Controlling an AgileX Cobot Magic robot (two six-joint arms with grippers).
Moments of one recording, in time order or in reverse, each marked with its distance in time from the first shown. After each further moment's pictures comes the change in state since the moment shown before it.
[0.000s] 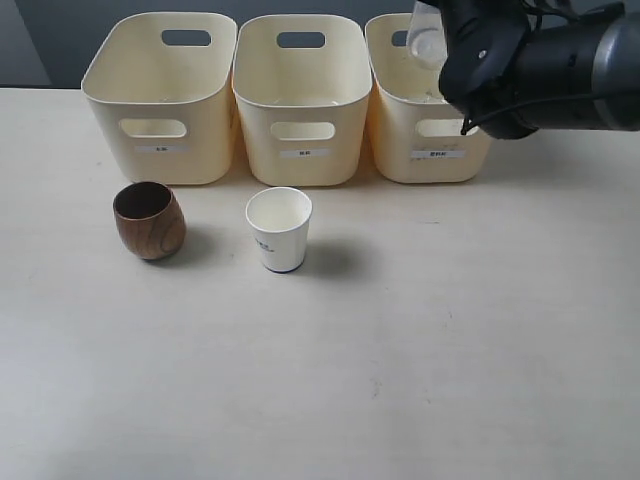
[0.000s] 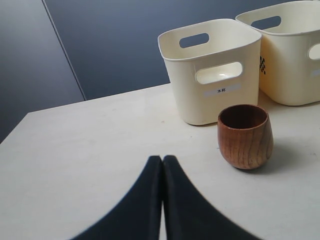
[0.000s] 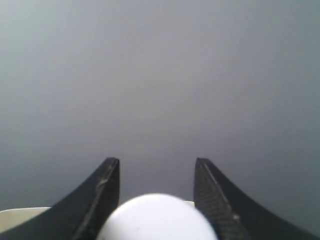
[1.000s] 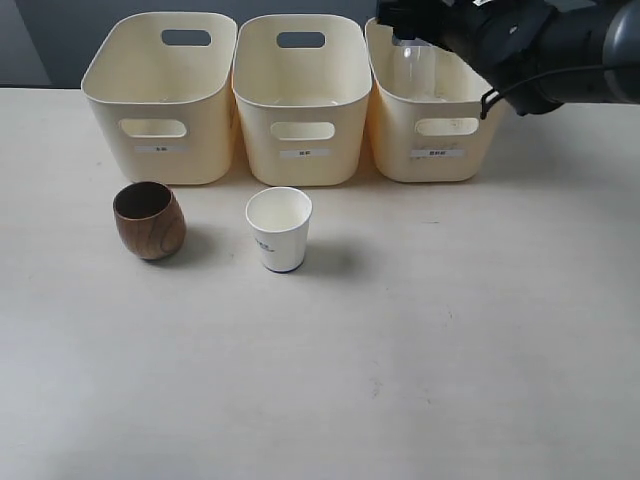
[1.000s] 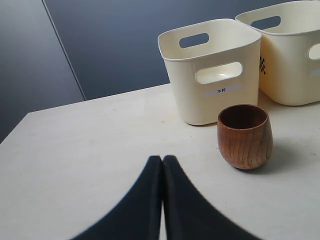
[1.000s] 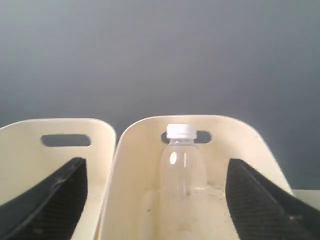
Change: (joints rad) left arm 0.000 0.000 0.000 0.000 0.000 0.000; right arm -0.125 0.051 -0.066 0.007 0.439 0.038
